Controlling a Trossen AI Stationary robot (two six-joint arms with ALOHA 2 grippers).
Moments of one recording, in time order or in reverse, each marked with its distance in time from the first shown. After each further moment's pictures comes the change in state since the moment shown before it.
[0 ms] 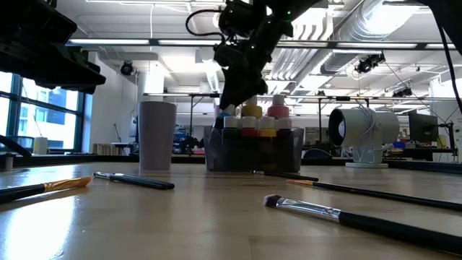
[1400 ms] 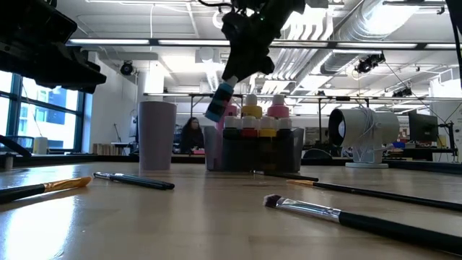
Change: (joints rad) left arm 0.000 0.000 0.000 0.007 0.000 0.000; right arm 0.024 -0.119 0.000 -0.022 -0.016 0.059
